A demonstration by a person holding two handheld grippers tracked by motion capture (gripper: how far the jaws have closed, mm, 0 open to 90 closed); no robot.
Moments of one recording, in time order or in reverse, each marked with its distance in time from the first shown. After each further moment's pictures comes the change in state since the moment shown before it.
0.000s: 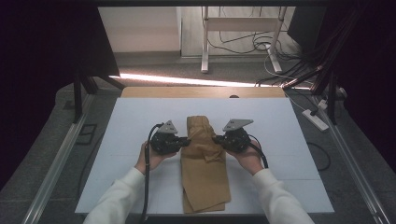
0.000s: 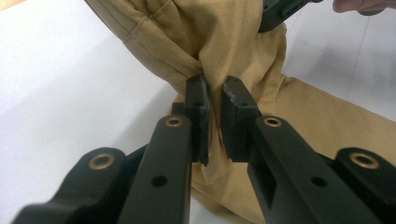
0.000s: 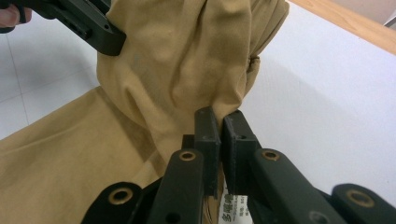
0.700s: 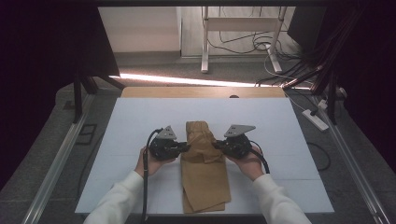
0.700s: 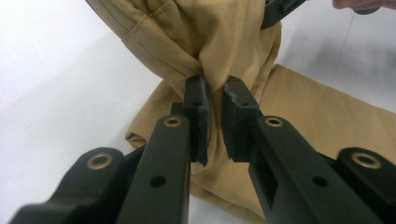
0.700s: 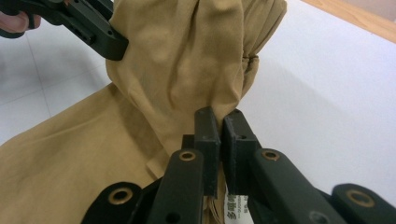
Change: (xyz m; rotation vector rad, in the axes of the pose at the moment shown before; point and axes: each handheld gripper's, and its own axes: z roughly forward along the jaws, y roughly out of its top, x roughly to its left) left arm -0.011 -0.010 -0.003 0.007 -0.016 0.003; right arm 0.012 -0.011 -0.006 -0.018 0.020 0.013
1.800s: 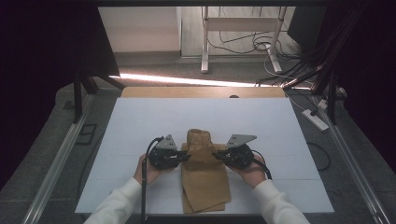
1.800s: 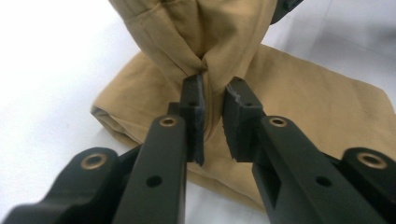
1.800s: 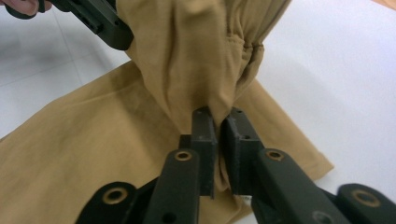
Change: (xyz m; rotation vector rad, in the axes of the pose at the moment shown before) left arm -0.022 -0.016 -0.004 0.033 -0.026 0.040; right arm 0.022 -0.019 -0.012 0.032 0.031 -0.022
